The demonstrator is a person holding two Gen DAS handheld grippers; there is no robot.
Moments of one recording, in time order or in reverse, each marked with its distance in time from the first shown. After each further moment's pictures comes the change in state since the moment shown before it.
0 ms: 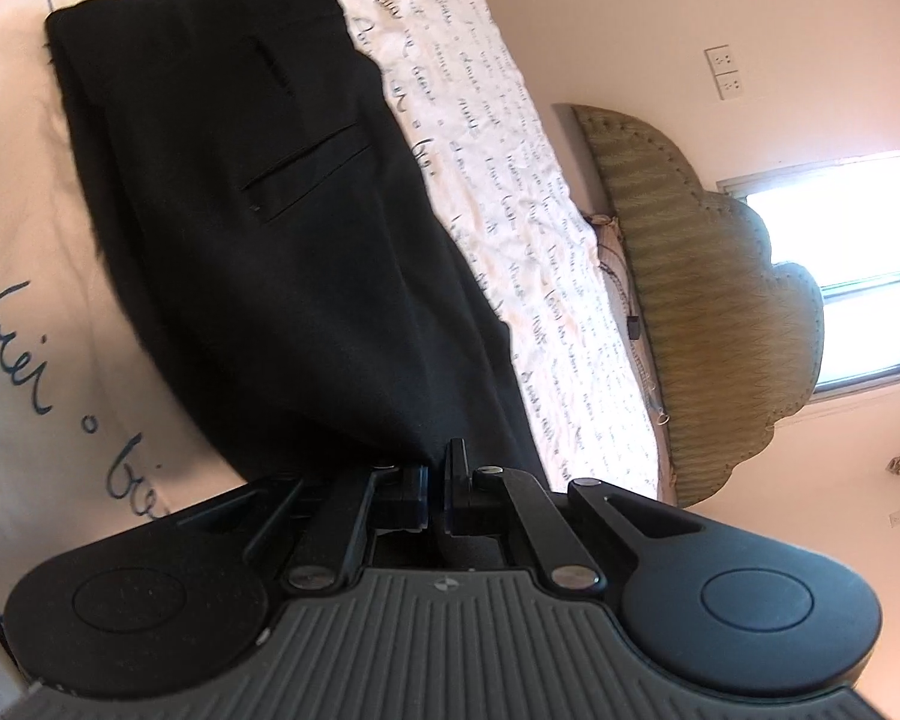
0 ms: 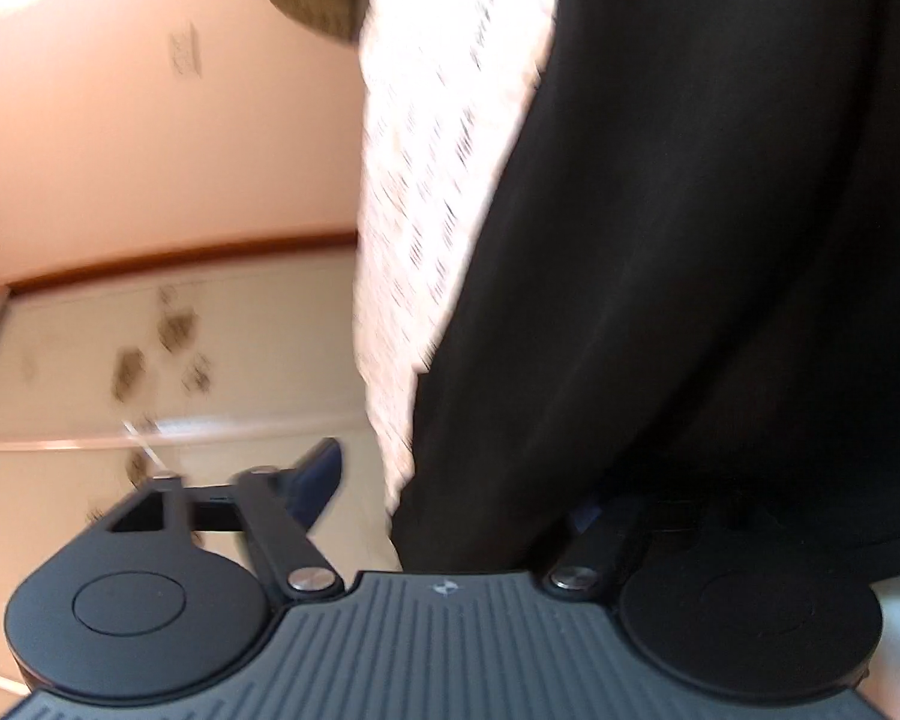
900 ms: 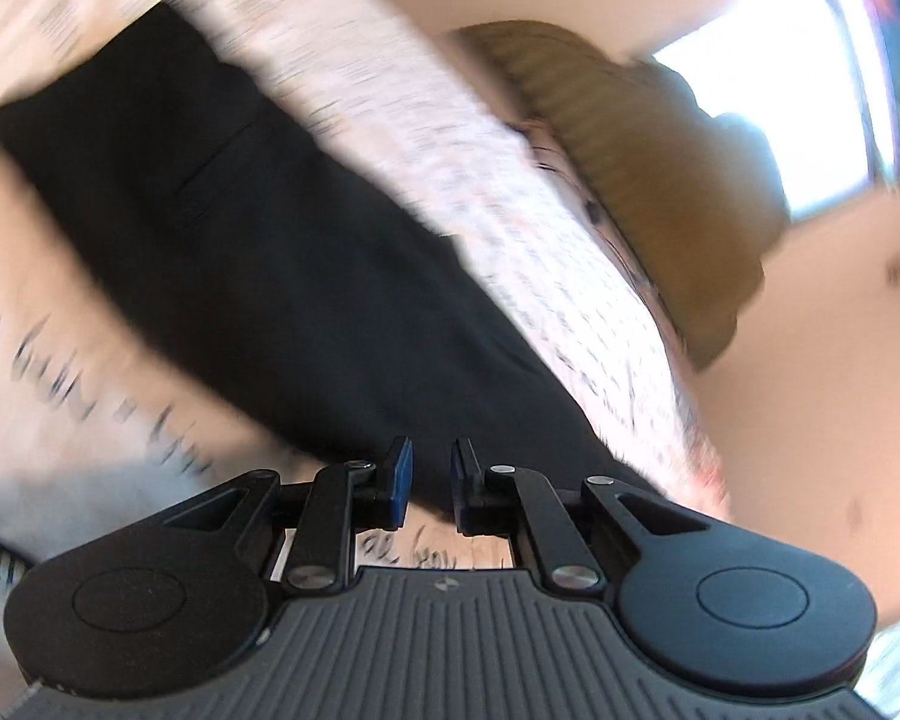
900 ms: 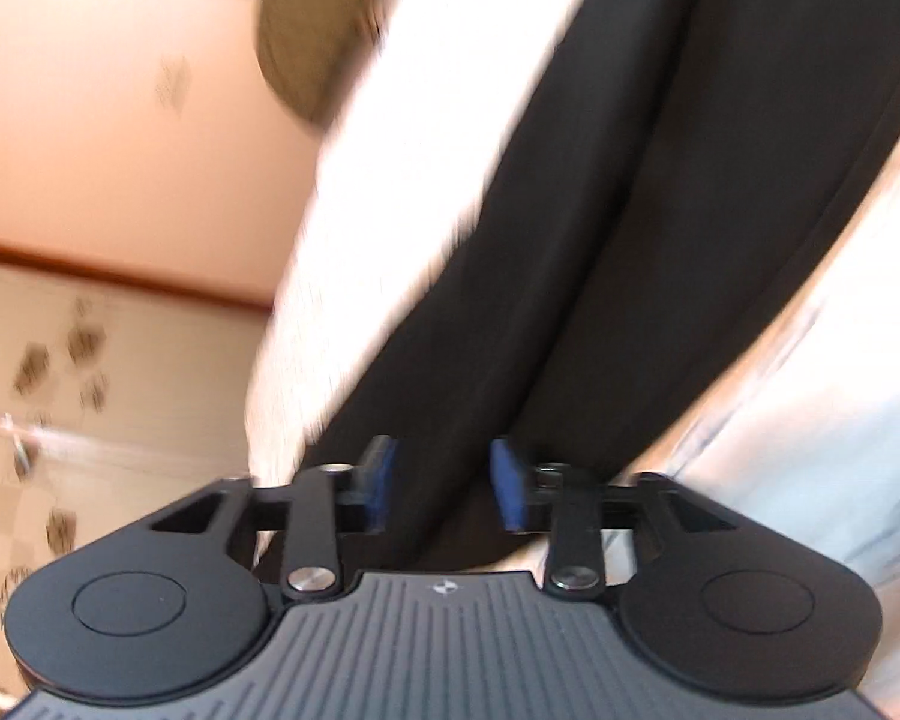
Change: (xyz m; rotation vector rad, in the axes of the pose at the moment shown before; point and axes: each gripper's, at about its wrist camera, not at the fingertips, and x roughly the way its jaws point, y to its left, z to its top) left arm -0.027 -0.021 -0.024 0.420 0.082 -0.028; right arm -0.163 0.005 0.031 -0.159 -0.267 -0.219
